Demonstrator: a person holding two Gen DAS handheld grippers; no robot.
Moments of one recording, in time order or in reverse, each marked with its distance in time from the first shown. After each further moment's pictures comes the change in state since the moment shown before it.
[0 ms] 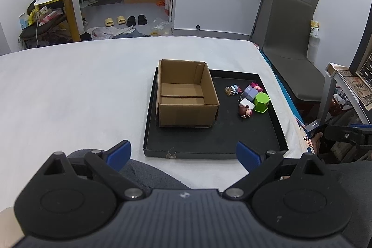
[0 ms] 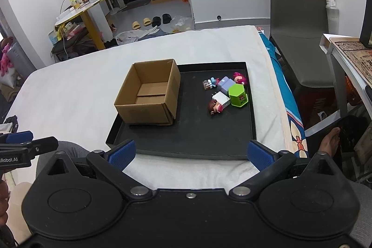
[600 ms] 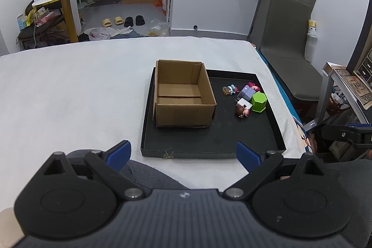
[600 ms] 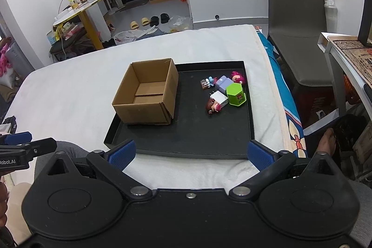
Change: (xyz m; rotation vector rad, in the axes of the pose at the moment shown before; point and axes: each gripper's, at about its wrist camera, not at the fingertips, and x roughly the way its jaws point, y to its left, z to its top) left arm 0.001 -0.003 0.001 0.007 -0.002 -0.012; right arm 0.000 -0.001 0.001 0.004 0.004 -0.007
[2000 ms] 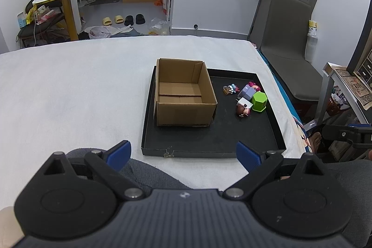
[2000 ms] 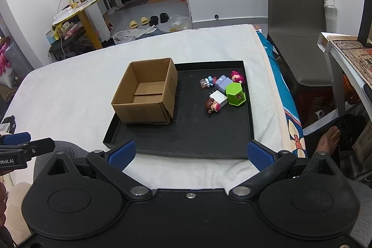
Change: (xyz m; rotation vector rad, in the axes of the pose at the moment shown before) left arm 0.000 0.006 -0.001 -0.008 0.003 -0.005; right arm 0.001 0.002 0.000 -0.001 0.002 -0.008
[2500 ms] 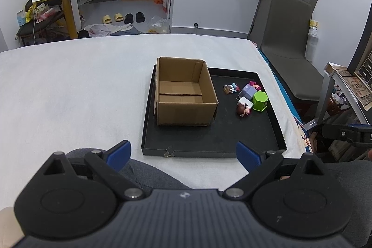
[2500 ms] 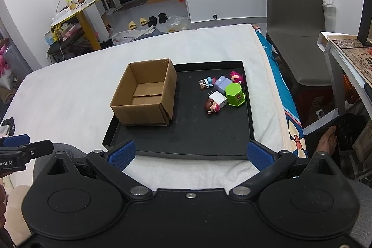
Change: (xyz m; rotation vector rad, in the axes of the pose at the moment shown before) left arm 0.005 0.002 0.002 -0.004 0.012 -0.002; right arm 0.004 -0.001 0.001 0.009 0.002 0.000
